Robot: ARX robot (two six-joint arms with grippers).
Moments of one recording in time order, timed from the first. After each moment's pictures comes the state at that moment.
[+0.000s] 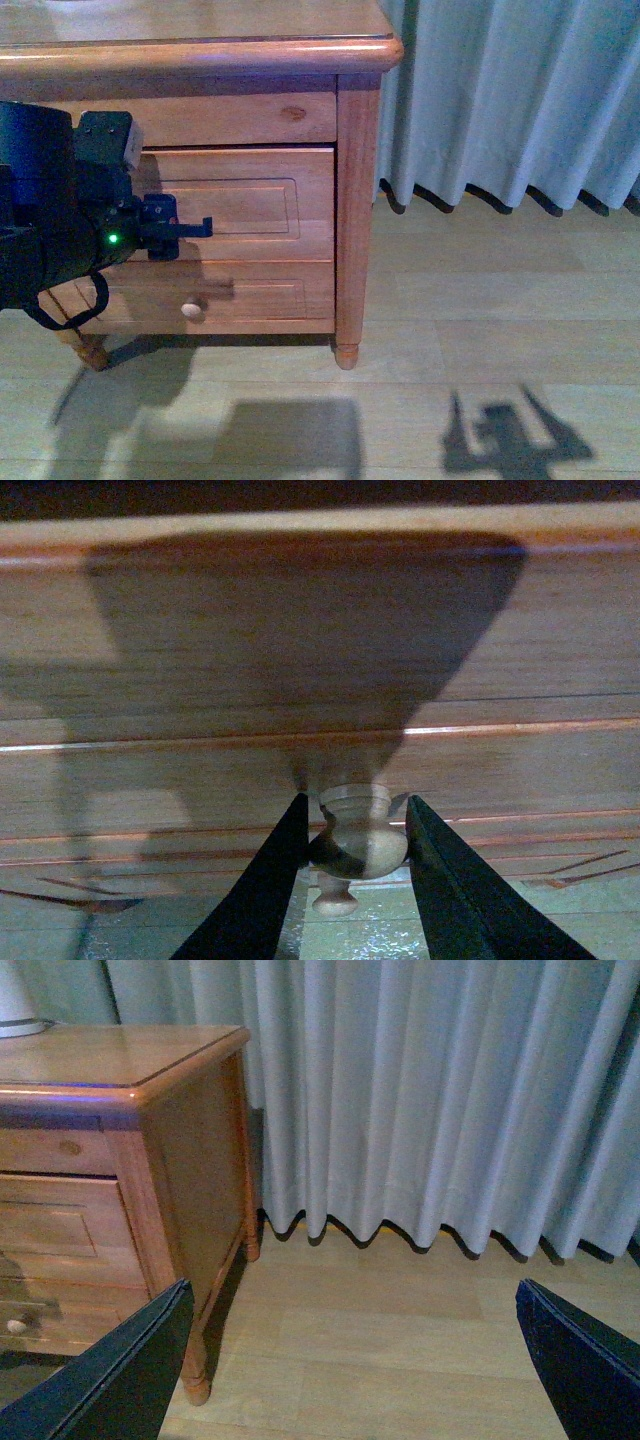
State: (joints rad) left arm -0.15 2.20 0.98 0.76 -0.01 0.00; right arm 0.00 0.00 0.01 0.00 0.00 0.00
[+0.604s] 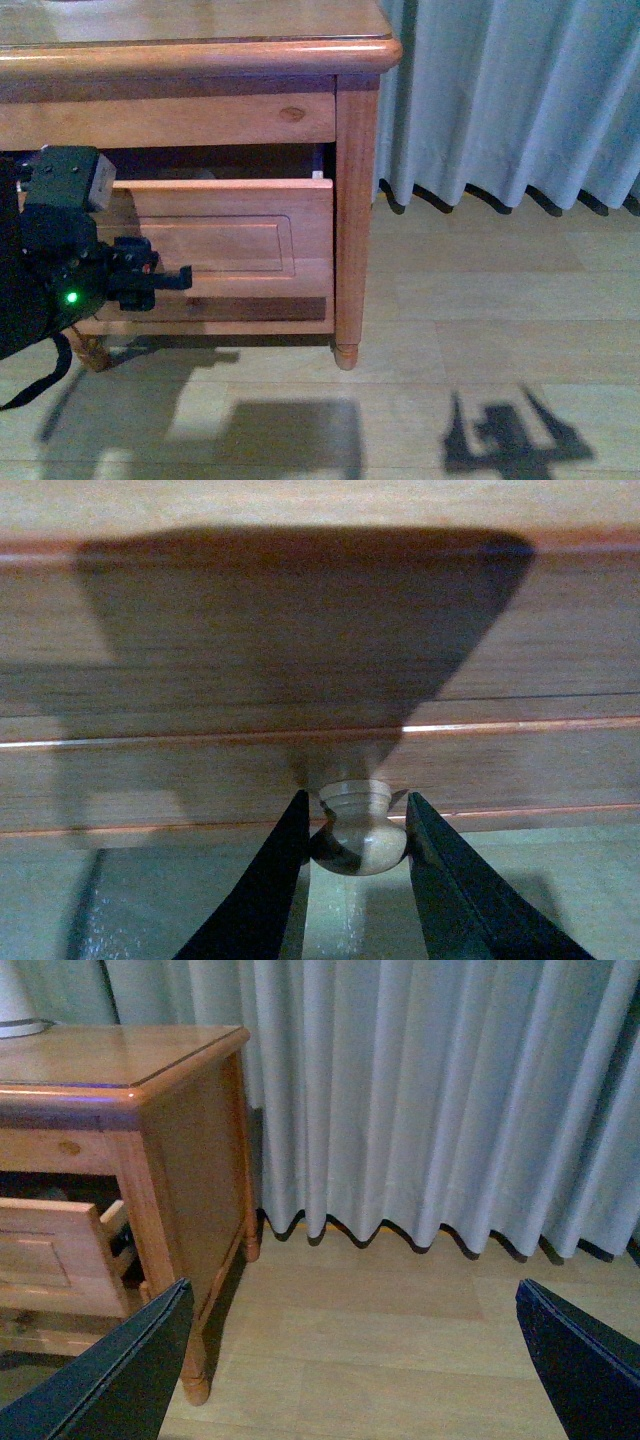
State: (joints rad) left arm -0.15 2.09 0.71 0.87 -0.02 -0.01; right arm 0.00 0.00 0.01 0.00 0.00 0.00
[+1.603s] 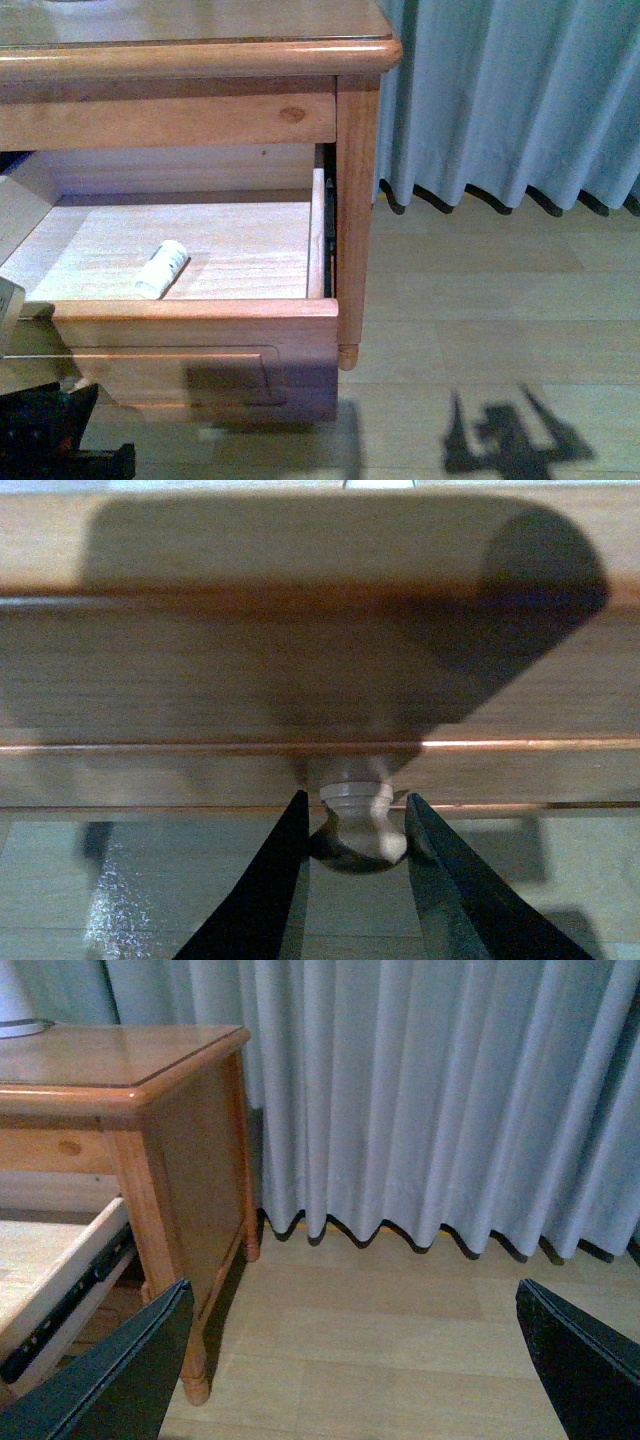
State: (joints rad) left arm -0.30 1.75 0.21 0.94 -0.19 -0.12; right arm 0.00 0.00 0.01 0.00 0.00 0.00
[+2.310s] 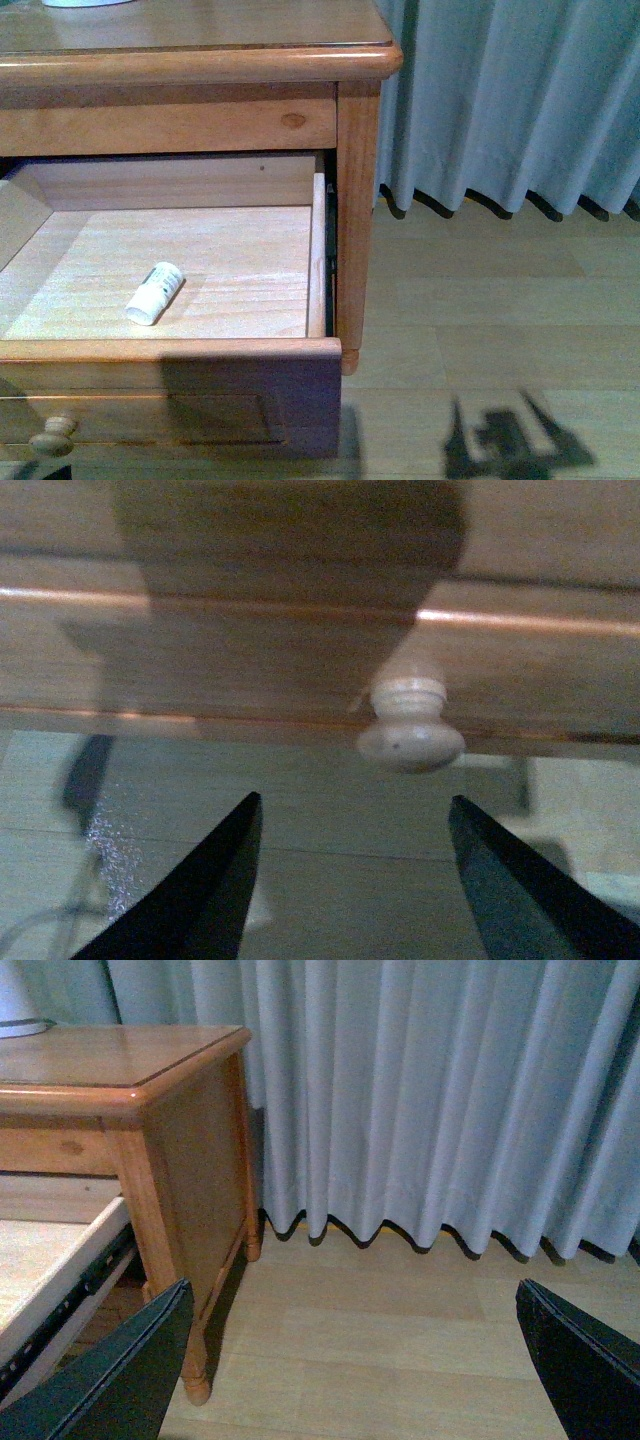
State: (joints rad) left arm -0.30 1.60 0.07 0.86 -0.17 -0.21; right arm 0.00 0.00 0.01 0.00 0.00 0.00
